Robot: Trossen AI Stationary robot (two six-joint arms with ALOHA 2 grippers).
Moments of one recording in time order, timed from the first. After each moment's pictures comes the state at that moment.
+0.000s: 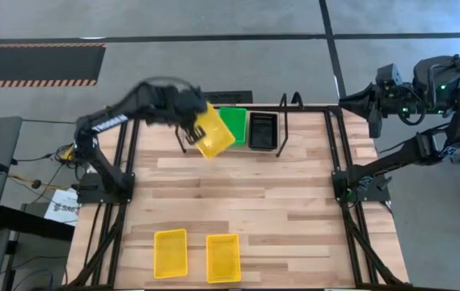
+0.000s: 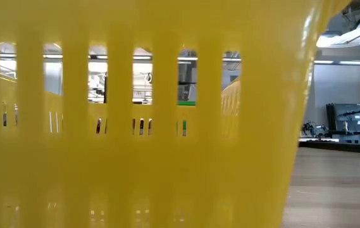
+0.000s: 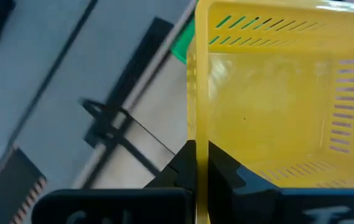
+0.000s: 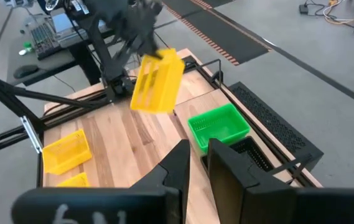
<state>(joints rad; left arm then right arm) 0.22 1.68 2.06 -1.54 -0.44 -0.24 -0.08 1.22 2.34 -1.57 0.23 0.30</state>
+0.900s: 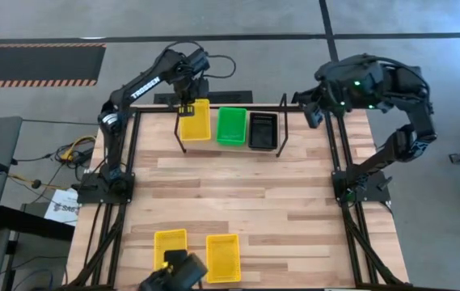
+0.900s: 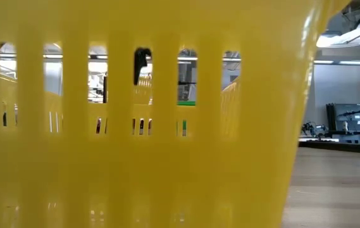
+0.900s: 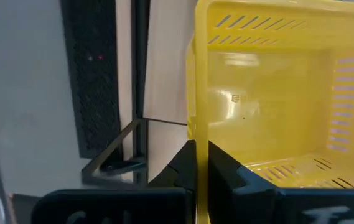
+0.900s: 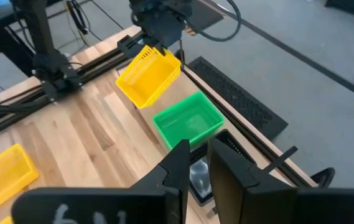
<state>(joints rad) 0.74 2.00 2.10 -1.51 -0.06 0.68 -0.18 1.47 2.34 -1.51 0.32 0.36</state>
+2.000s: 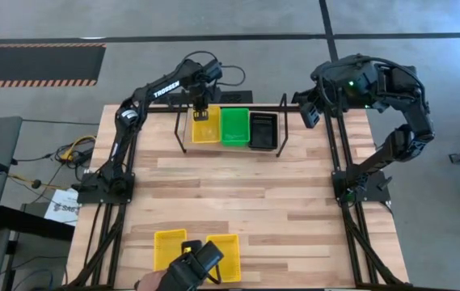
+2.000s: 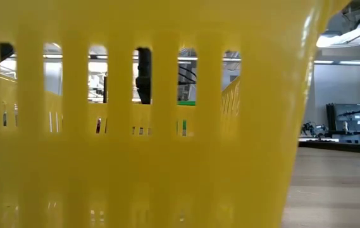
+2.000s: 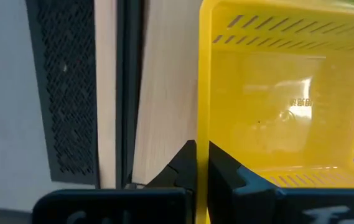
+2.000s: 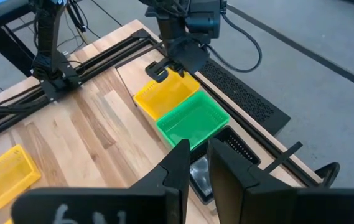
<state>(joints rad) 0.74 2.21 2.10 -1.35 -0.02 0.63 -0.18 1.49 2.34 -1.51 0.31 0.39</state>
